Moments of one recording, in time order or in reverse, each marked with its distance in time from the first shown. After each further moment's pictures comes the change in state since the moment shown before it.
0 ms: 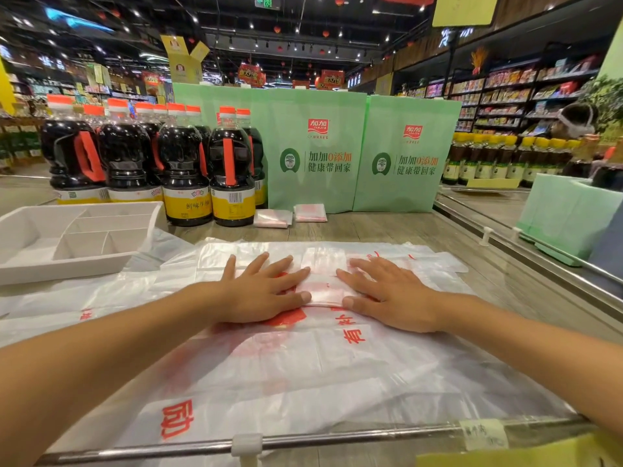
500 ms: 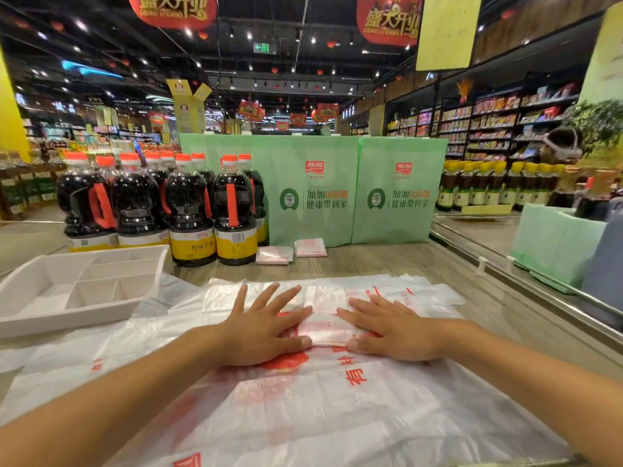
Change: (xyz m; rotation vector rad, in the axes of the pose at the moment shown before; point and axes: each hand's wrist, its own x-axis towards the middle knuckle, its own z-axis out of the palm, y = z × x) left_hand -0.002 -0.007 -0.004 0.086 0.106 0.151; right_hand 0.006 0.007 -0.012 0.016 -0.129 -0.039
